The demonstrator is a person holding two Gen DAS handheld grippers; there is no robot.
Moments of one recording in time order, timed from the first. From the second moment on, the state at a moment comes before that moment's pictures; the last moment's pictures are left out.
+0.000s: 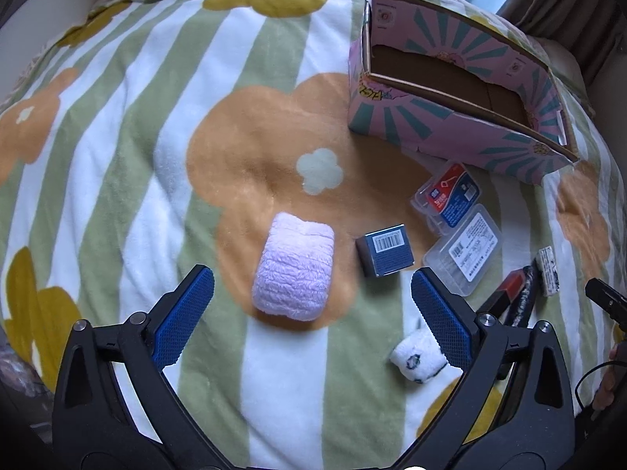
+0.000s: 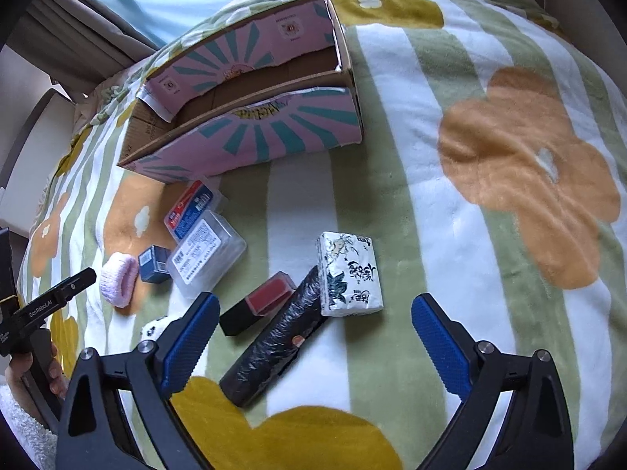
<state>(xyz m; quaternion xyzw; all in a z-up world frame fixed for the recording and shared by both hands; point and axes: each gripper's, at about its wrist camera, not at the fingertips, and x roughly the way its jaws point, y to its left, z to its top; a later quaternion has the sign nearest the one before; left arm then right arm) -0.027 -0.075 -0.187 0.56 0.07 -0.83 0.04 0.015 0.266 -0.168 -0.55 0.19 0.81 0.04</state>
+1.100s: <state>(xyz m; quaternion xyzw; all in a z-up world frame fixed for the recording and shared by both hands) -0.035 -0.088 -0.265 0.55 0.10 -0.83 0.06 -0.018 0.294 -0.243 -0.56 0.23 0.80 -0.01</state>
